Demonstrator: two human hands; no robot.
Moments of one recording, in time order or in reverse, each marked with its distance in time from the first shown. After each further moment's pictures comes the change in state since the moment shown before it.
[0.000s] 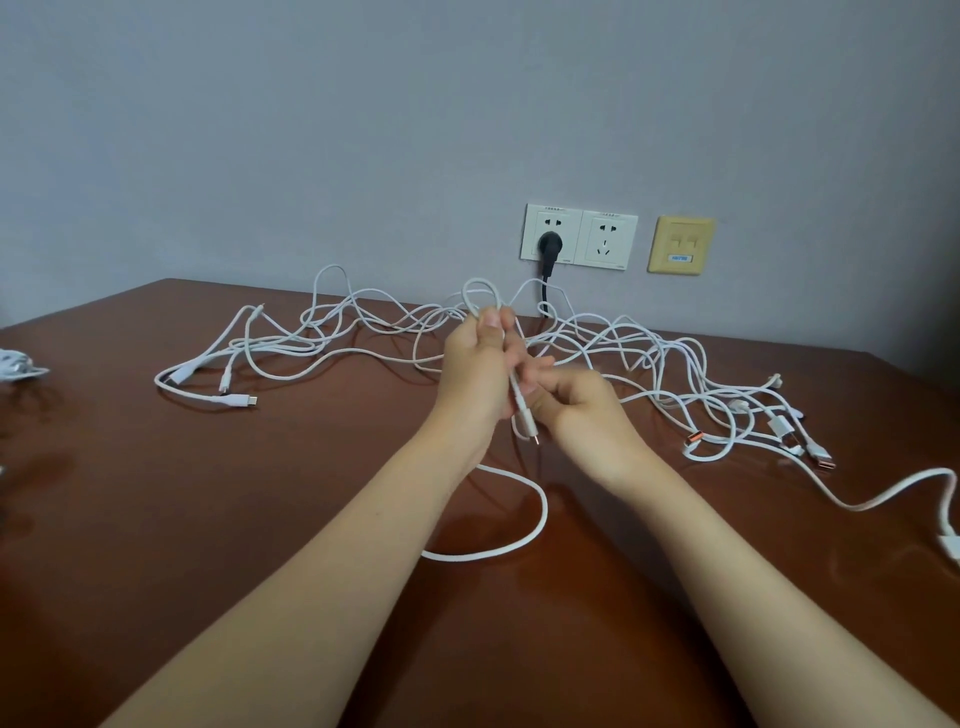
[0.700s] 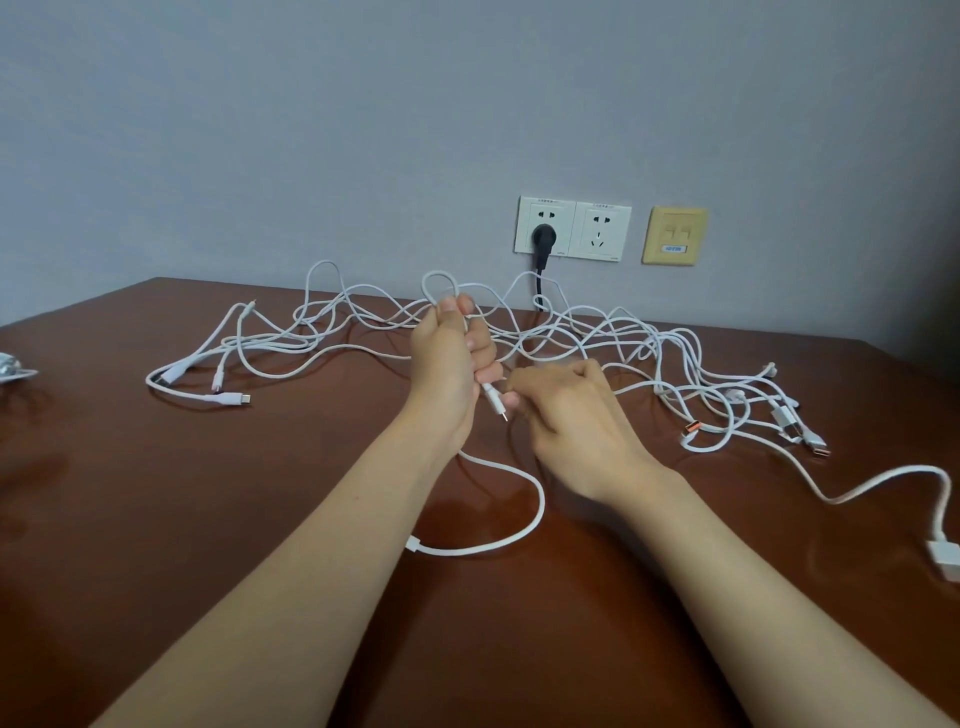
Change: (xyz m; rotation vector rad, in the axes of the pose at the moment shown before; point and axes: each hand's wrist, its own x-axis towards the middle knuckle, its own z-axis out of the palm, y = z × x) left_hand 0.008 0.008 -0.011 -0.223 0.077 -0.087; right_hand -0.005 0.006 0.001 -0.704 0.036 -0.349
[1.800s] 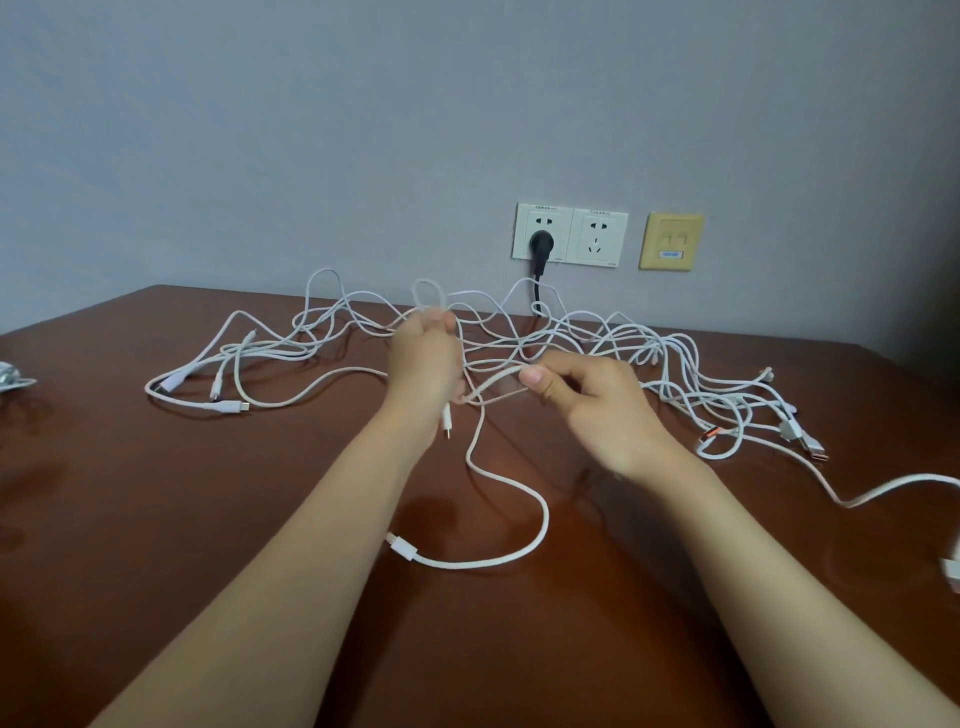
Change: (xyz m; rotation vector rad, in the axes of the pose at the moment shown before) left_hand 0.019 0.004 -0.015 0.495 0.151 0.056; right_hand 0.006 0.015 -0.018 0.326 0.002 0.272
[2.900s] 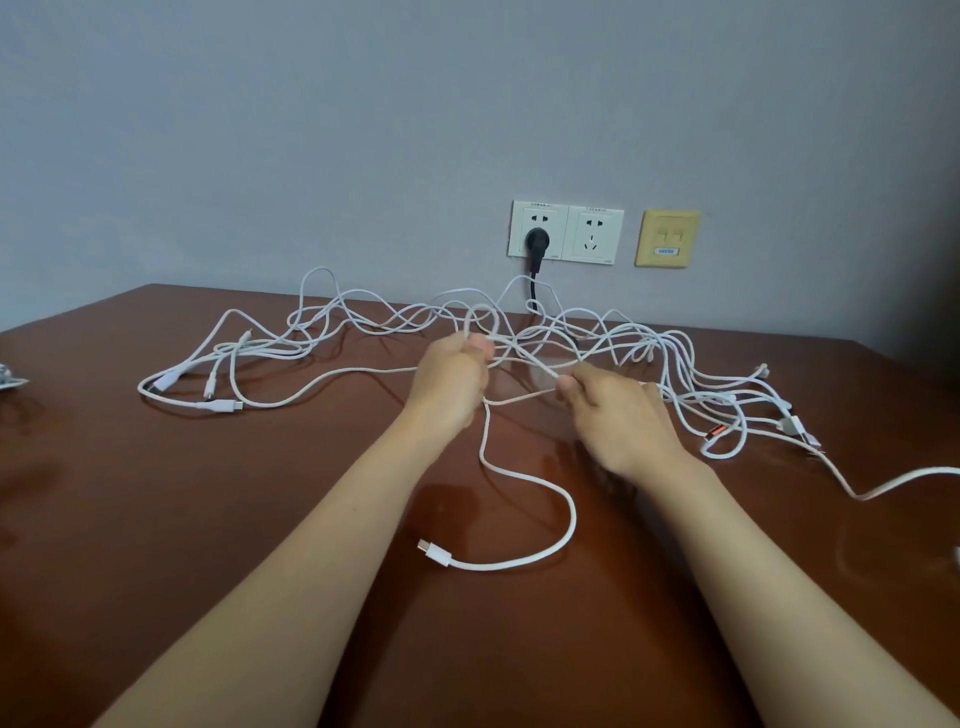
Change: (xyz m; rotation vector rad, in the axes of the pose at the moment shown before) left_hand -0.007 -0.013 0.005 0.281 -0.221 -0.048; right_hand -0.005 0.014 -0.004 -0.451 -0.024 0.177
